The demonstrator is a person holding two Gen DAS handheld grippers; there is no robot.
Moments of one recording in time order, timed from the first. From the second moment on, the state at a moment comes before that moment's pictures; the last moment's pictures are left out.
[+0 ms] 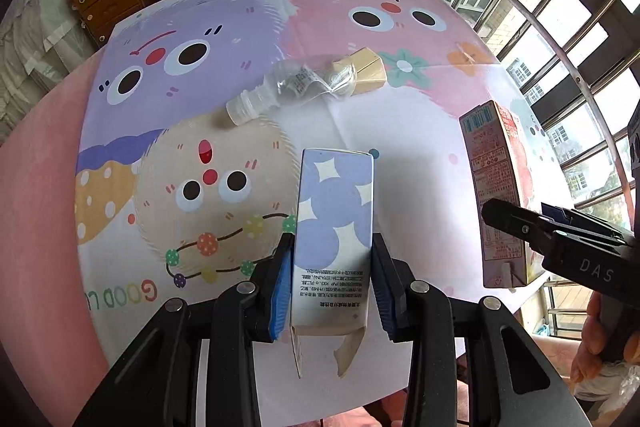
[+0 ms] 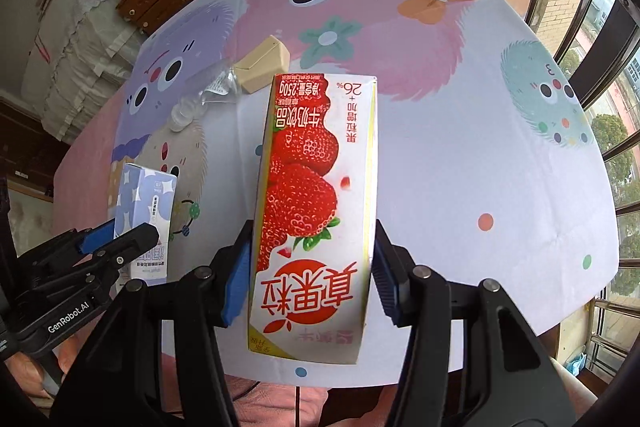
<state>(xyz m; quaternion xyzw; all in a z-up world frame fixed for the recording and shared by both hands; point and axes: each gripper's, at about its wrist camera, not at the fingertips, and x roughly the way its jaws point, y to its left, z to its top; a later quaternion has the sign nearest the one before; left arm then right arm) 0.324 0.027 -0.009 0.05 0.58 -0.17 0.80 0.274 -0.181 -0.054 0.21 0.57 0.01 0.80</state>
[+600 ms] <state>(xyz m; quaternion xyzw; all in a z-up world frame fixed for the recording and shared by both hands) 0.127 -0.034 0.013 -0.01 0.56 -0.08 0.82 0.076 -0.226 -0.010 0.14 0.55 0.15 0.81</state>
